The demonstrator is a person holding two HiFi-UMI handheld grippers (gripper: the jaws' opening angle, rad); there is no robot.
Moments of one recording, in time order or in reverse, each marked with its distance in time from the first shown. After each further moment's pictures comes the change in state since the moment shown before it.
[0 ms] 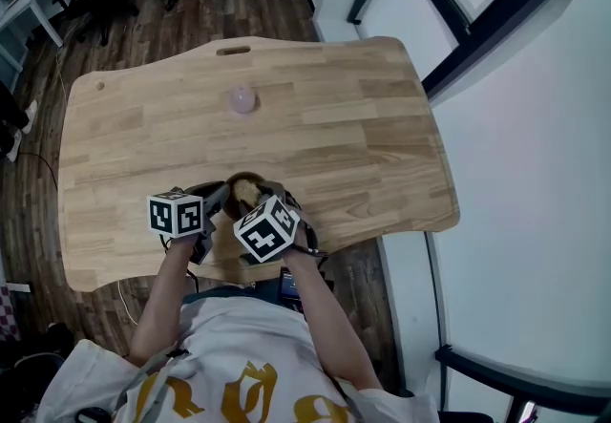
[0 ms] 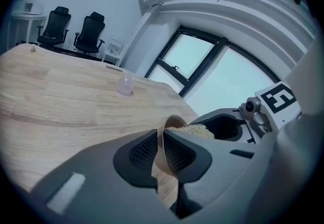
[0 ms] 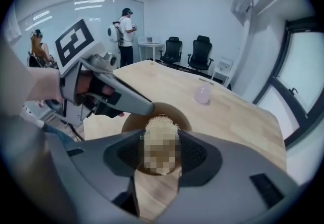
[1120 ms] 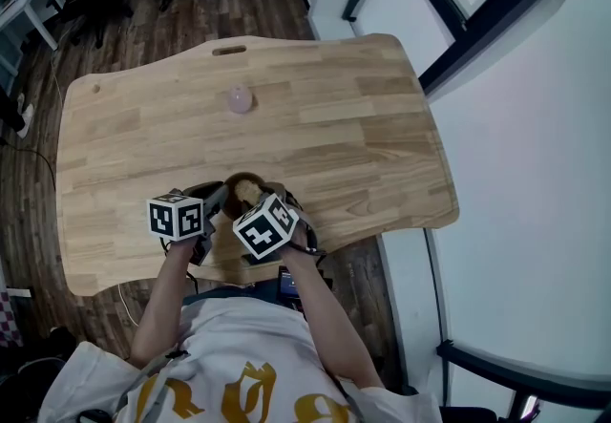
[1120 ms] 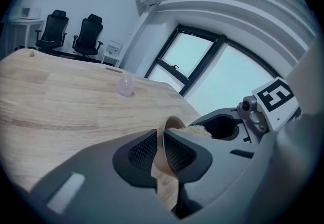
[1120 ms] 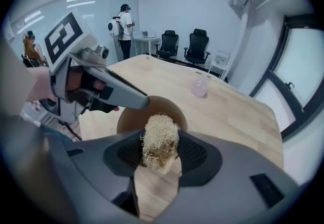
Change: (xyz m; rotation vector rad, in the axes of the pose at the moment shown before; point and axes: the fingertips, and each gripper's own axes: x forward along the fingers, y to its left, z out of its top) left arm 0.000 0.002 0.002 0.026 0.003 0.013; right arm 0.004 -0.012 -0.007 0.066 0.053 -0.051
